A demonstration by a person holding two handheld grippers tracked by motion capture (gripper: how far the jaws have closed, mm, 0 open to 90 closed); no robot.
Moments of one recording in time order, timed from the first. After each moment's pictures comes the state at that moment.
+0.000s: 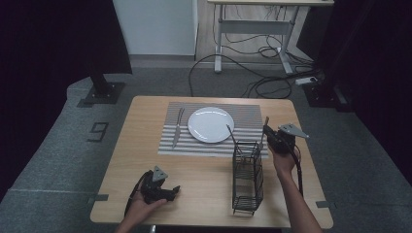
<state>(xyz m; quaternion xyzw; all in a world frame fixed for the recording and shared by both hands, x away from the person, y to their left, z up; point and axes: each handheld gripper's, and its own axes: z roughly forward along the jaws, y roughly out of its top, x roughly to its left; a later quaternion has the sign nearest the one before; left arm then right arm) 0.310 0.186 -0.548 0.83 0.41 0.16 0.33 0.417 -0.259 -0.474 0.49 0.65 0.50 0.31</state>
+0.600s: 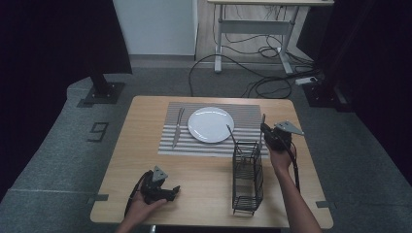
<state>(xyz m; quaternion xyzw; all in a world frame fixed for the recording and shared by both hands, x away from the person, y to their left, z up) 0.310 0.187 -0.548 0.83 0.41 0.16 0.33 0.429 -0.252 -0.474 0.49 0.65 0.49 0.32</state>
